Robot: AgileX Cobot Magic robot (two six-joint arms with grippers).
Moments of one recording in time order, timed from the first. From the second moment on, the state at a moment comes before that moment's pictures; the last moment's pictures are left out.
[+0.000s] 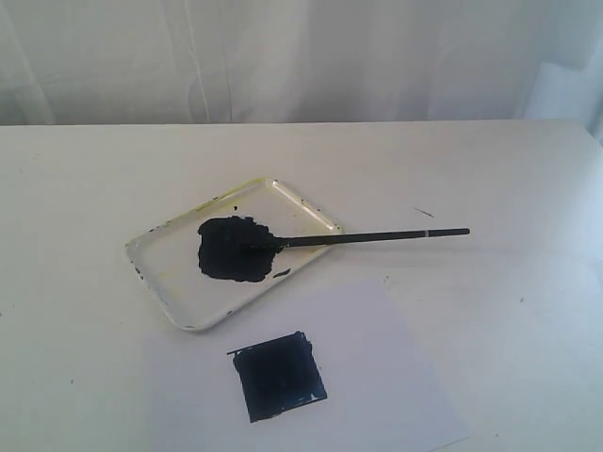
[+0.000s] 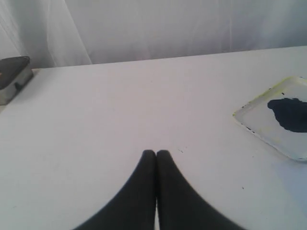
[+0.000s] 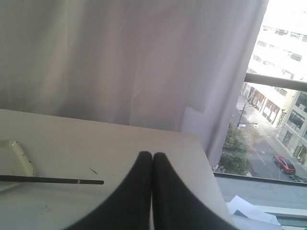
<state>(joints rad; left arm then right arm) -0.02 0.00 -0.90 0.12 1.26 0.05 -0.05 0.00 -0.71 0.04 0.84 -0.14</state>
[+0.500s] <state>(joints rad) -0.02 0.01 -0.18 0.06 0.46 0.04 -0.05 0.00 -0.21 0.04 0.28 -0.01</state>
